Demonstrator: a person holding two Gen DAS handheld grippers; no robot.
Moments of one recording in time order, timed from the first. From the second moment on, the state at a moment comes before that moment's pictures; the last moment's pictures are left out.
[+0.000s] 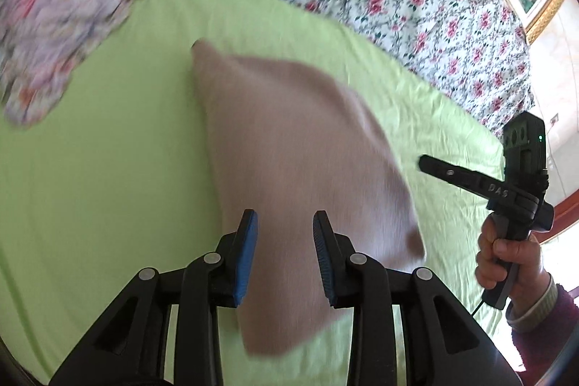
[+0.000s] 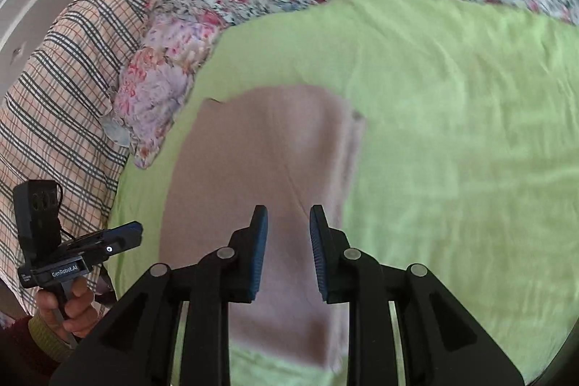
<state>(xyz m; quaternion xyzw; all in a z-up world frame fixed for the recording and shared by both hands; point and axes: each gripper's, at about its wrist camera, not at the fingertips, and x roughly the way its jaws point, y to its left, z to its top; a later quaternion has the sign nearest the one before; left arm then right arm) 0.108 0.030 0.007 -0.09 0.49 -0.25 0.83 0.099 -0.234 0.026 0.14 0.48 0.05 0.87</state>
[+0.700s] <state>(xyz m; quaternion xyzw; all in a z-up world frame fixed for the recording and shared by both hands) 0.168 0.028 -0.026 -0.12 0.52 -0.22 0.82 0.135 -0.252 -0.005 0.14 0.51 0.03 0.85</state>
